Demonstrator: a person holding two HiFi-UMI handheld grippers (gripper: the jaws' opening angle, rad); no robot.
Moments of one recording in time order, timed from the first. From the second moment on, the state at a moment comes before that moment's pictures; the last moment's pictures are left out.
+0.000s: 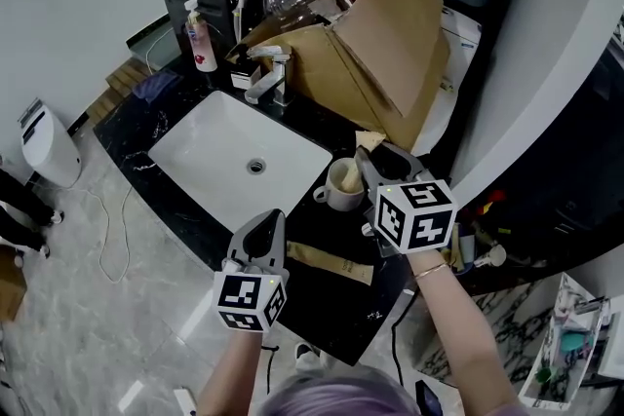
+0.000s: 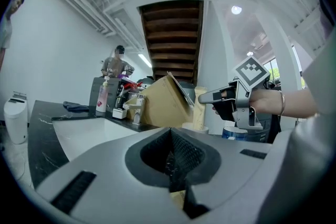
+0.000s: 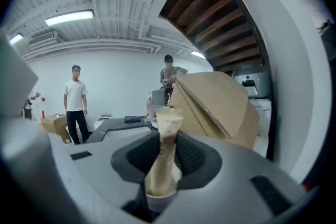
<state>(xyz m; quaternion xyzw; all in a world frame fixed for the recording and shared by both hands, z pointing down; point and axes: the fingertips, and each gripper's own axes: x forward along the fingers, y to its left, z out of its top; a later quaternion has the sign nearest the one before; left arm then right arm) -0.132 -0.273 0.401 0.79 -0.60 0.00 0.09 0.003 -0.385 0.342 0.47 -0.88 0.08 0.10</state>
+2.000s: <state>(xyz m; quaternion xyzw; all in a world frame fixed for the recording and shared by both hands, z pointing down) -0.138 -0.157 0.398 0.78 -0.62 -0.02 0.10 0.041 -0.169 0.302 0.36 -0.92 0.12 0.05</state>
